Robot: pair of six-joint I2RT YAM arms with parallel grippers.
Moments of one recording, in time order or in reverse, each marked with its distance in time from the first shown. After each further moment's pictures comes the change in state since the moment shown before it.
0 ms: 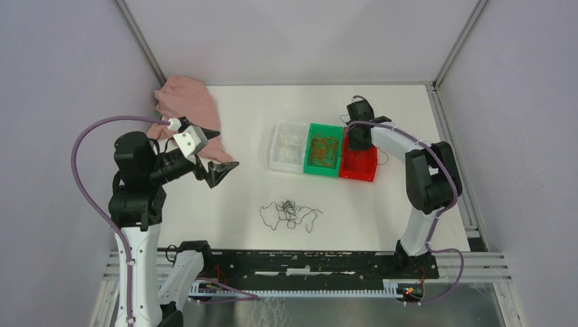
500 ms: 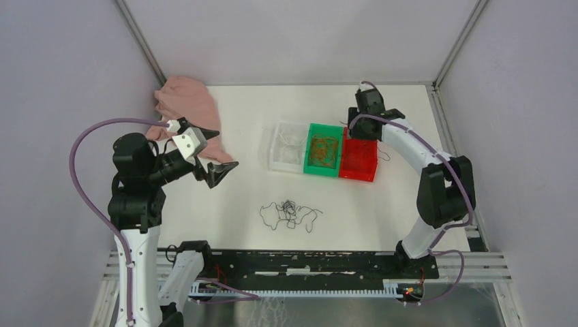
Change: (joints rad) left arm 0.000 -0.011 0.000 0.010 0.000 0.007; right arm -0.009 -0.106 0.034 -0.048 -0.059 0.021
